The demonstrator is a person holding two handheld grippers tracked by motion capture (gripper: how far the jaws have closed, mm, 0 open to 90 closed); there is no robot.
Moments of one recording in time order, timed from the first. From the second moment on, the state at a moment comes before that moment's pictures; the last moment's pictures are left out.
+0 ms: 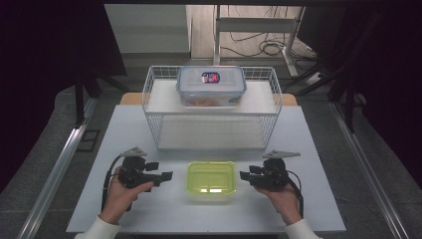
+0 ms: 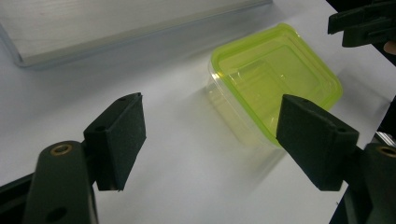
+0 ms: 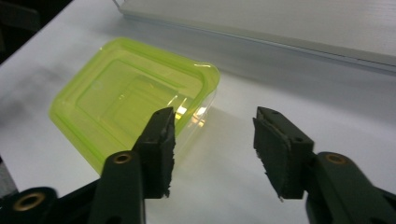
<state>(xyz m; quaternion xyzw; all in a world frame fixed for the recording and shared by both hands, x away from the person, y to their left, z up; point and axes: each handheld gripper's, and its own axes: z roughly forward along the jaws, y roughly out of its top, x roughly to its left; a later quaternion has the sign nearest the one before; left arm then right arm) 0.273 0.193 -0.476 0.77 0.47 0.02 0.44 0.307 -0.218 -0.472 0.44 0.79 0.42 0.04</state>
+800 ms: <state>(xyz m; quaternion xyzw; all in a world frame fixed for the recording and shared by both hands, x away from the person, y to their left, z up) 0.288 0.159 -0.501 0.75 0.48 -0.04 0.44 0.313 -0.212 -0.479 0.45 0.78 0.43 0.00</state>
